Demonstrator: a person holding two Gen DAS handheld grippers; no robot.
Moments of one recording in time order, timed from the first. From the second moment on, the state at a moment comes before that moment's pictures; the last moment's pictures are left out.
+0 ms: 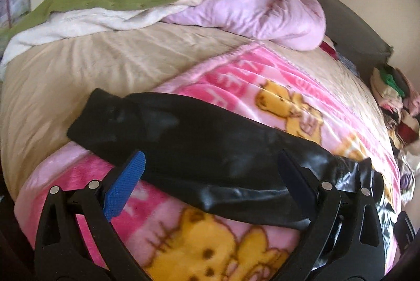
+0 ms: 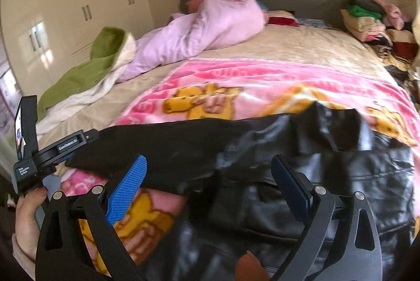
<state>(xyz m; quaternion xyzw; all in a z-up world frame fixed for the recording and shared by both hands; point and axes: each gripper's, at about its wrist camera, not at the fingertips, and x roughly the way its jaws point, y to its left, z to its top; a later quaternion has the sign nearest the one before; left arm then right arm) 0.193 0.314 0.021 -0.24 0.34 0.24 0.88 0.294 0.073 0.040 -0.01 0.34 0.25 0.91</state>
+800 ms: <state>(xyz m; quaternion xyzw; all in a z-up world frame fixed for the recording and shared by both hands) 0.174 0.380 -0.031 -0.32 0.36 0.35 0.80 0.299 0.148 0.014 -0.01 0.37 0.31 0.87</state>
